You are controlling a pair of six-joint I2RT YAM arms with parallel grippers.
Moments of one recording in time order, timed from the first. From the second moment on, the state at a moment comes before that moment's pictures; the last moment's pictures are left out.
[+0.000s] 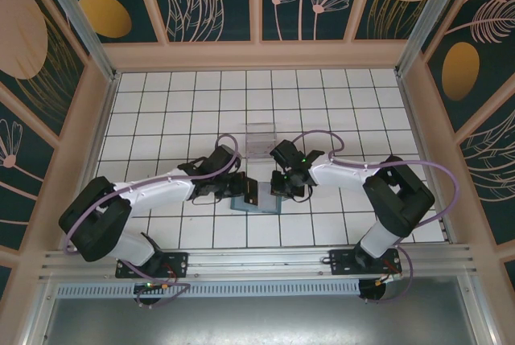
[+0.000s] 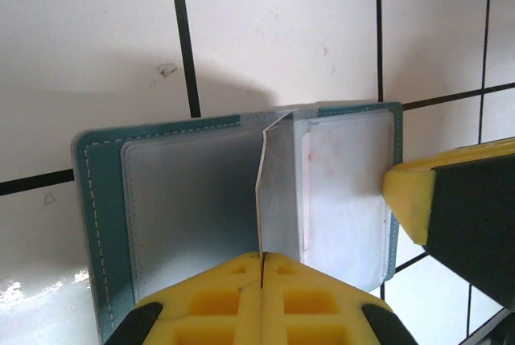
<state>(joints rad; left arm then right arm) -0.78 1.46 0.73 -0.27 0.21 -0.82 0.79 1.62 0.86 -0.49 -0.20 0.86</state>
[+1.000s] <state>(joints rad) -0.78 1.49 1.15 -0.51 0.03 -0.27 0.71 1.58 0.87 -0.55 -0.15 0.79</state>
